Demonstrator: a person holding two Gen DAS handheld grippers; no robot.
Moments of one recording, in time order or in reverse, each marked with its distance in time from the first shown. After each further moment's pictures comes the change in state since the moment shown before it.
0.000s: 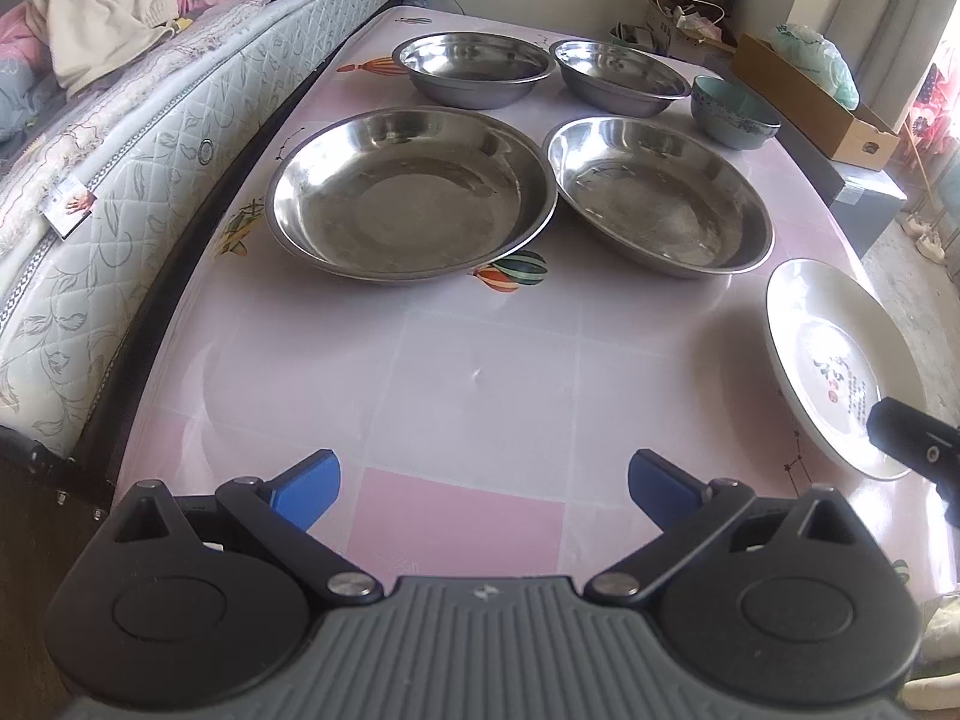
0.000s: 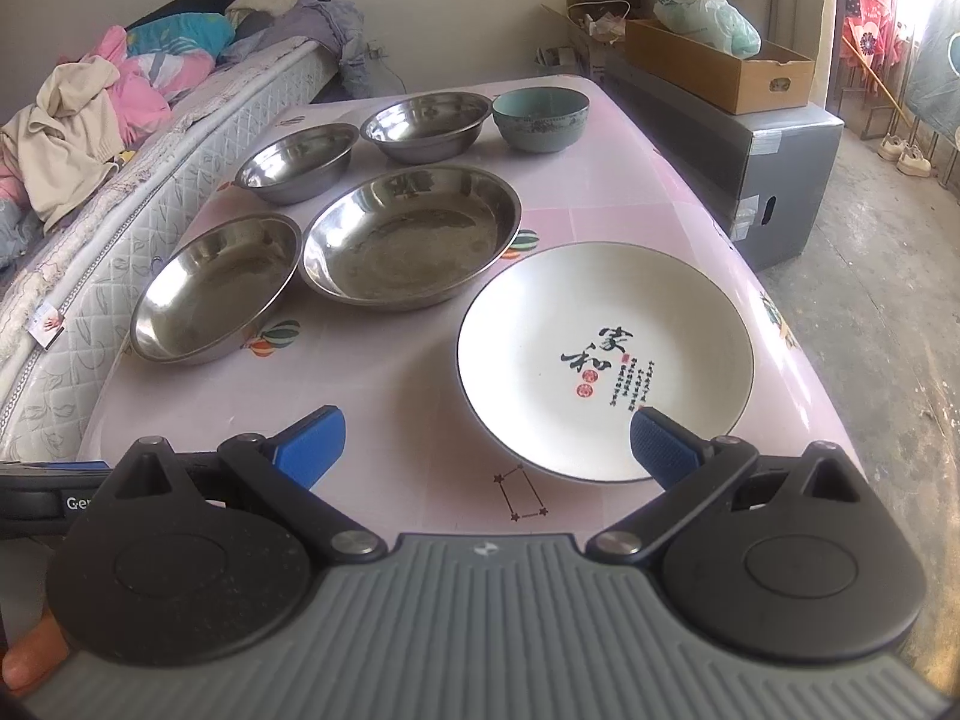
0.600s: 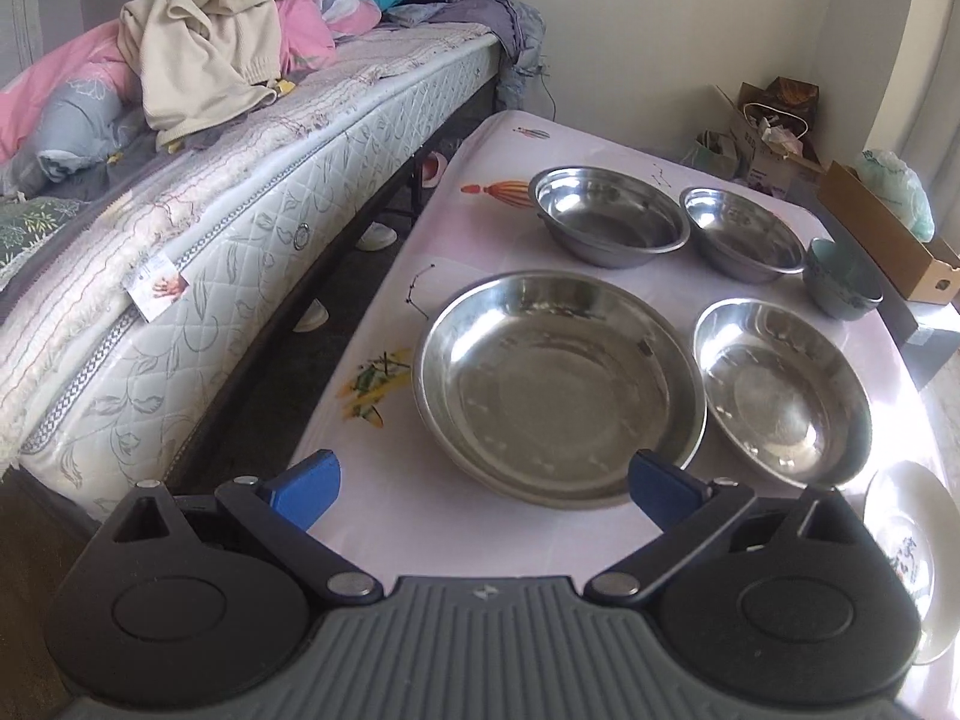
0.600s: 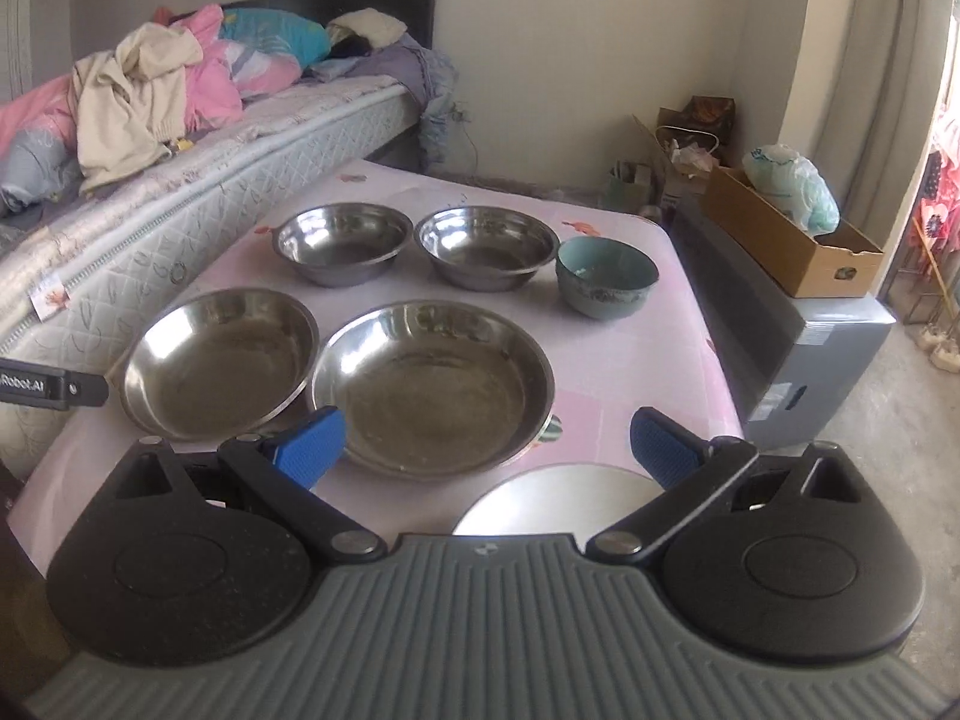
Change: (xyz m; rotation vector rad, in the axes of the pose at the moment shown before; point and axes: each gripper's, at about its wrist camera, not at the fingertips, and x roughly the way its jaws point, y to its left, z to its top) left arm -0.007 0.068 0.076 -0.116 -0.174 0.103; right arm 0.020 0.014 0.092 -0.279 -0.162 0.065
